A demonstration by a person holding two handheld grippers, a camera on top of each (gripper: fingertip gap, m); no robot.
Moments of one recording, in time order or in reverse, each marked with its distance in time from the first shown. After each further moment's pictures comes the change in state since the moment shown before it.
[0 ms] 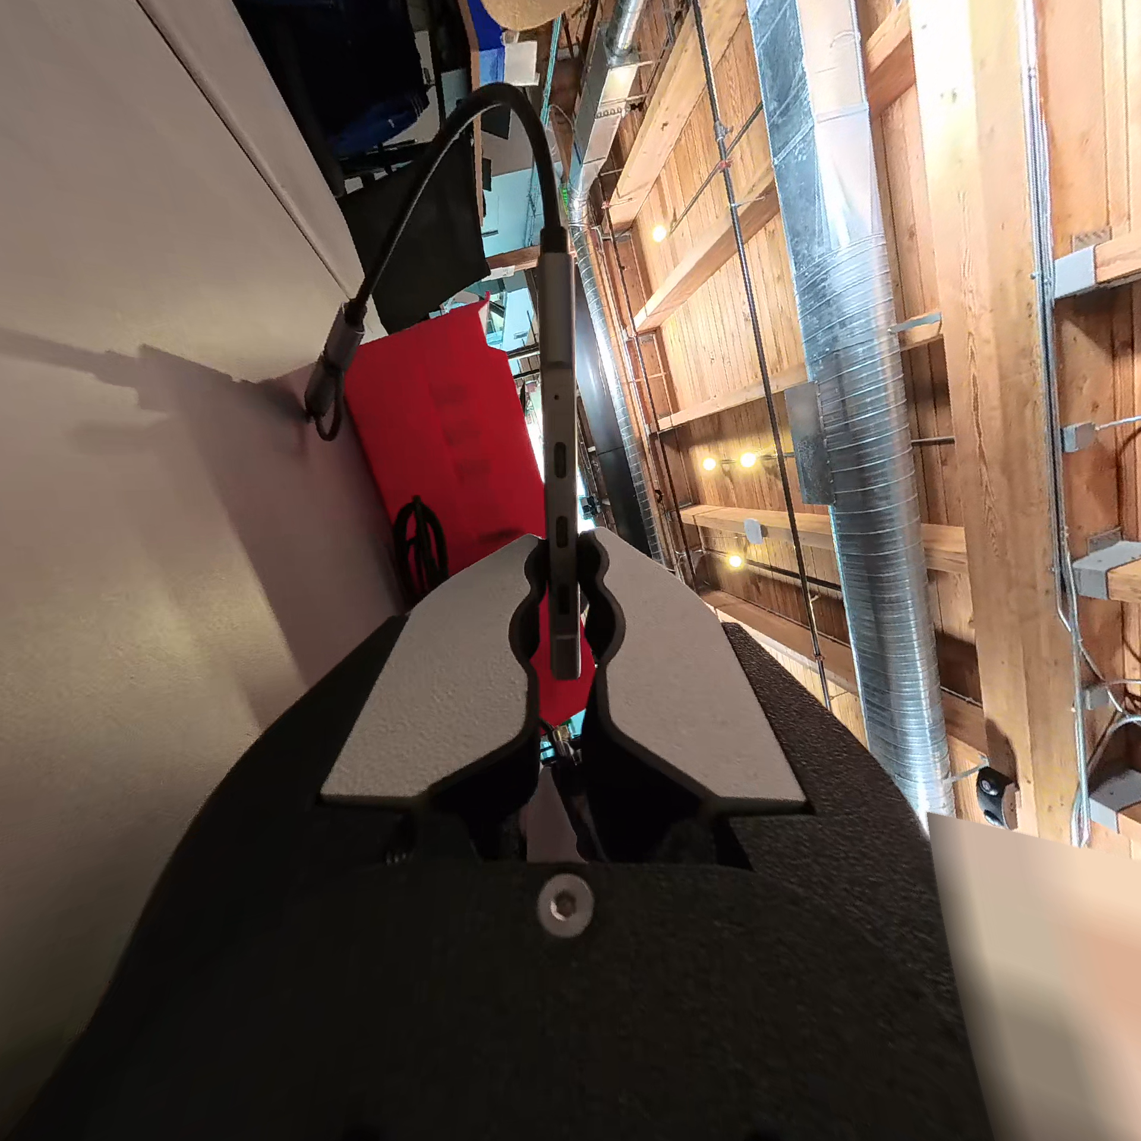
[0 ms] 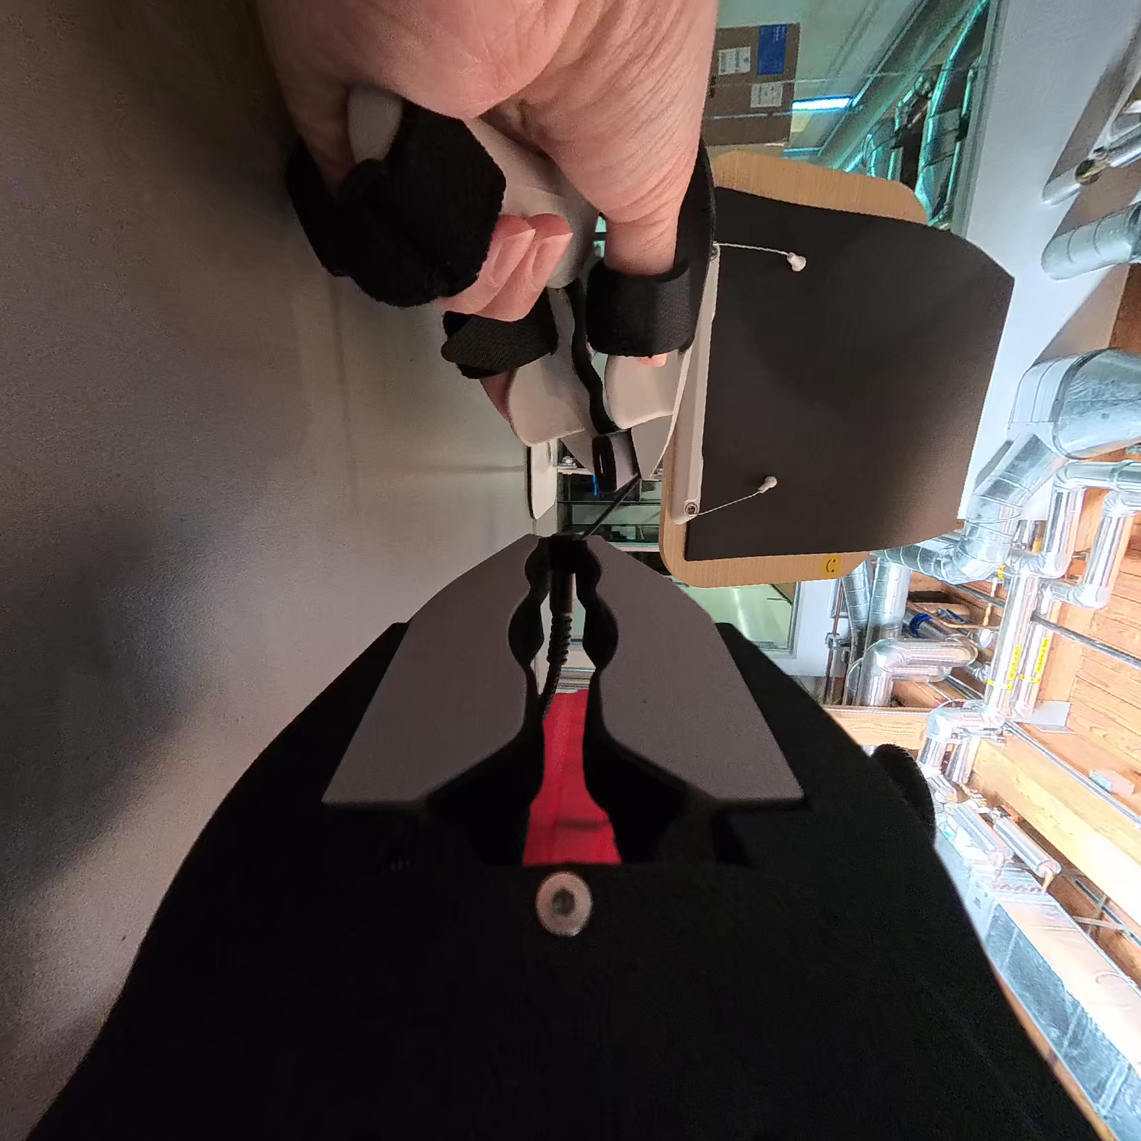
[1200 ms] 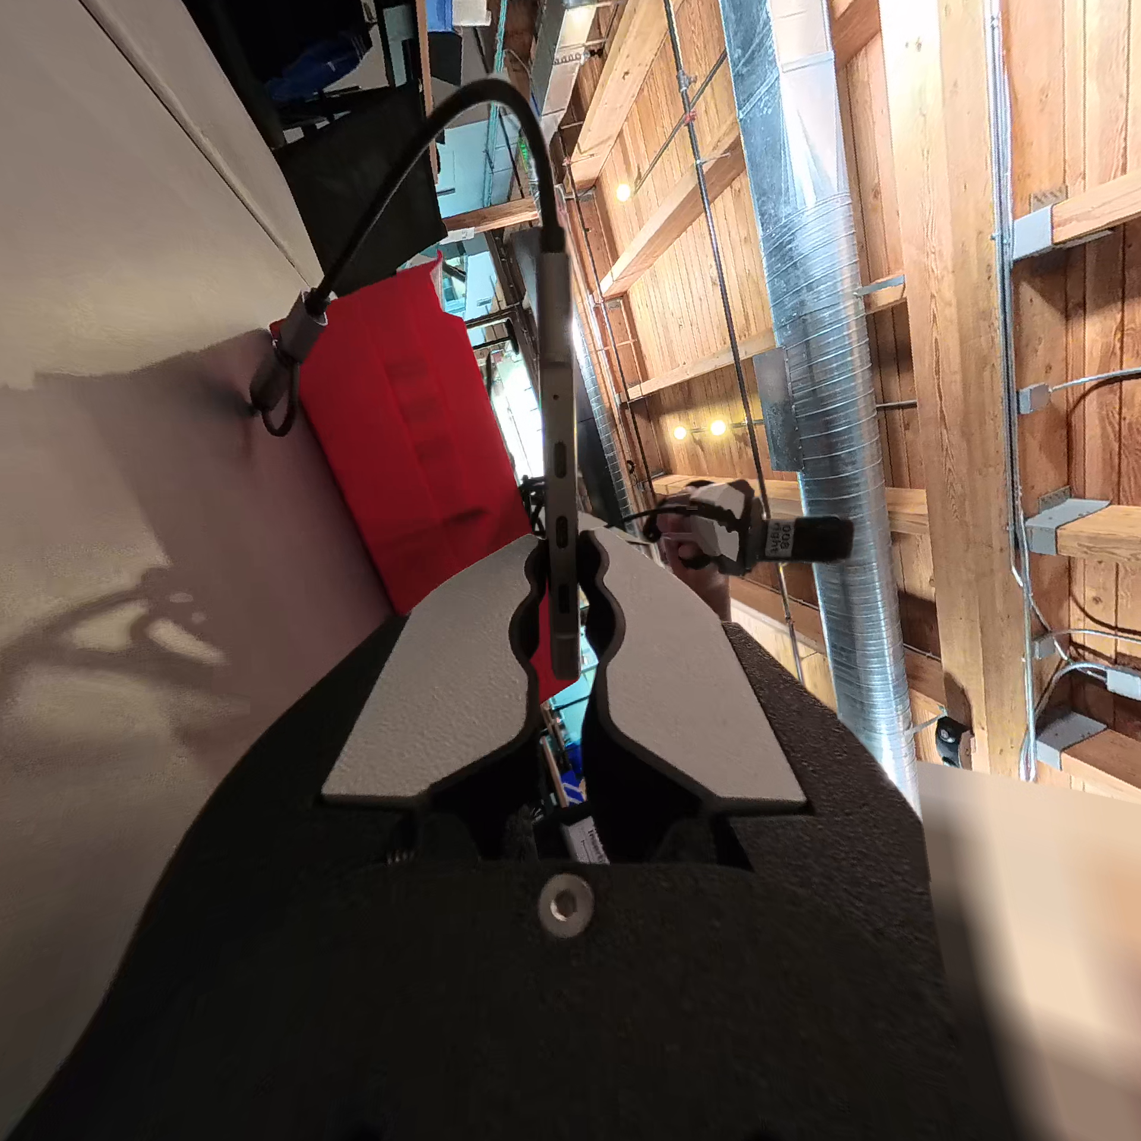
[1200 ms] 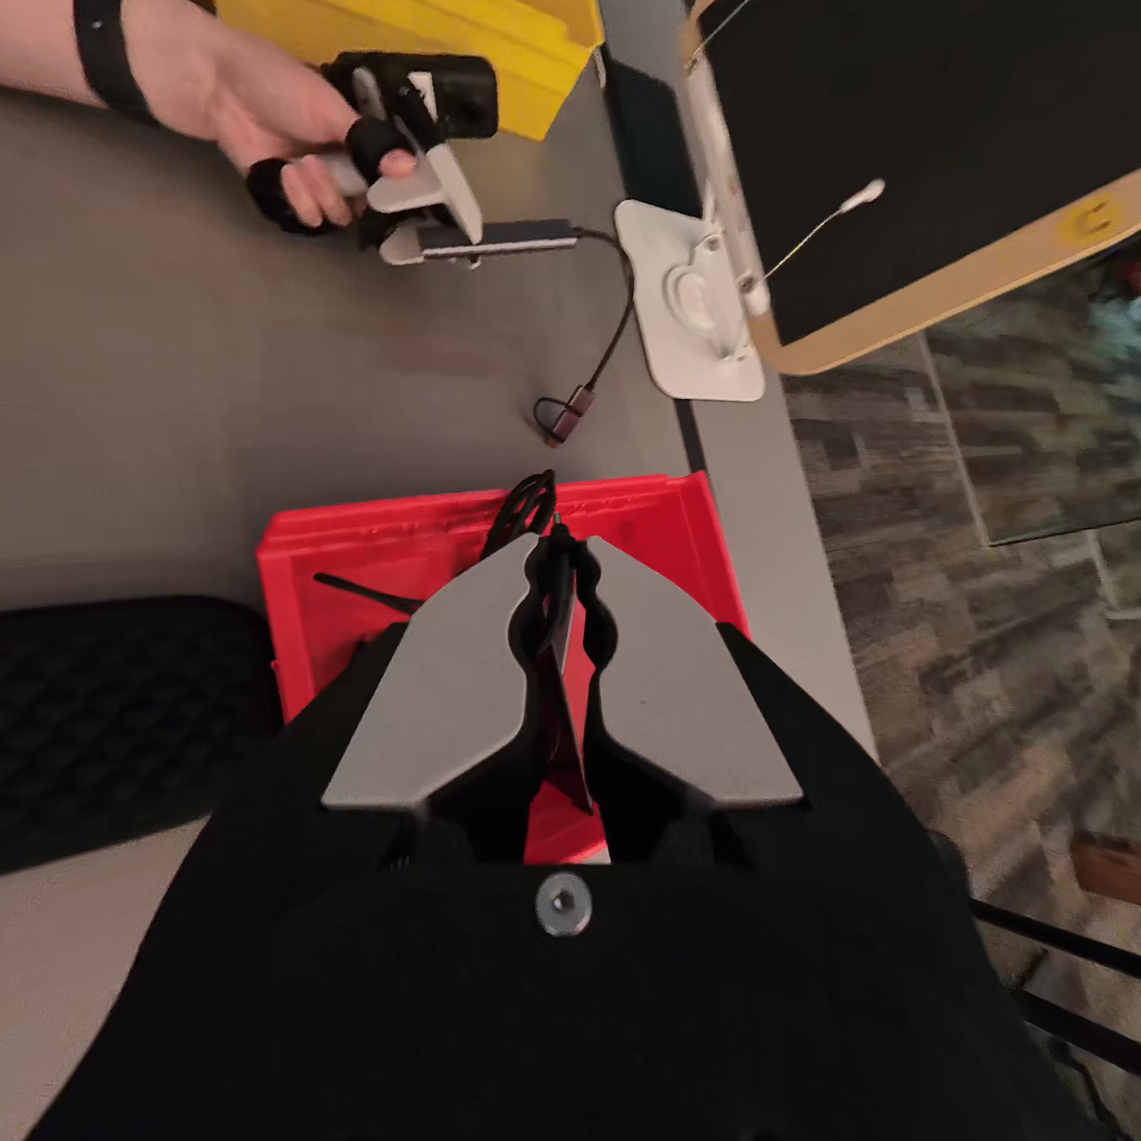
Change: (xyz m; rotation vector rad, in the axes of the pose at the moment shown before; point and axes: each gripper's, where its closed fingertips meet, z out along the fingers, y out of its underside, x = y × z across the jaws) left arm 0.010 0.011 0.007 -0.057 0.057 0.006; right arm 0.162 0.207 -0.072 0.228 -0.781 0.647
